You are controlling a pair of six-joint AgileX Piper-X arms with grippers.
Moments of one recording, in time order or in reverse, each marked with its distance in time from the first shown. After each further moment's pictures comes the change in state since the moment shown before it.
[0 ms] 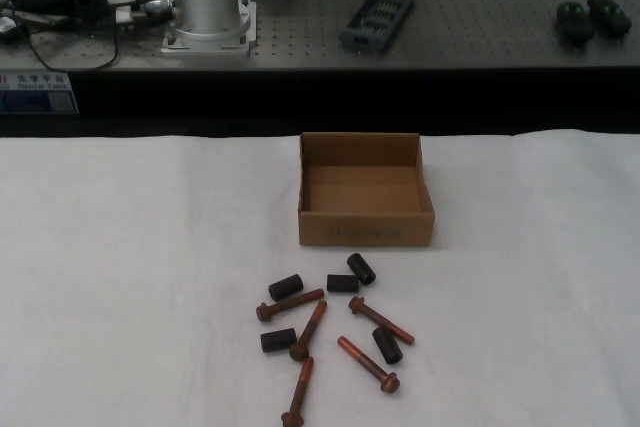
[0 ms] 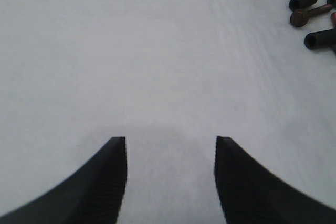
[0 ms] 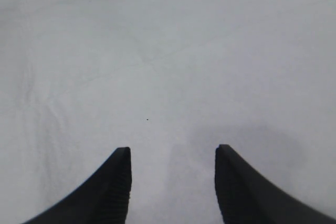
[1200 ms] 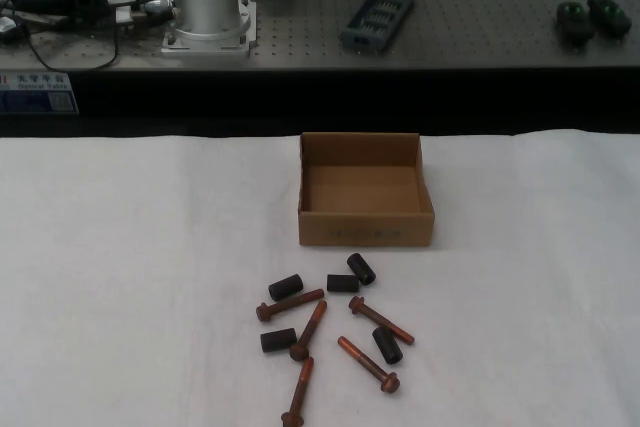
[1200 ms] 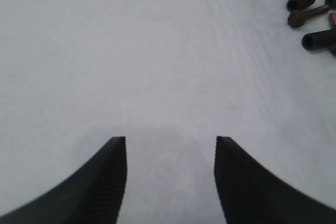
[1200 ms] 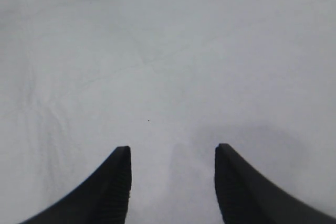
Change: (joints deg) left arm 0.0 0.0 0.5 -1.9 3.1 -1.2; right arm 0.0 0.0 0.0 -1.0 0.0 2.8
